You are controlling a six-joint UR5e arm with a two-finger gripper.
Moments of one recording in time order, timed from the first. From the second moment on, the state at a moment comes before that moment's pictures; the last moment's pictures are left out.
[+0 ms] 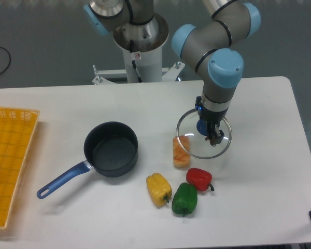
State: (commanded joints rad) arm 2.67 -1.85 -1.72 -1.13 1.53 1.90
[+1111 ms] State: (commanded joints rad) arm 2.74 -1.96 -1.62 -1.10 1.52 2.00
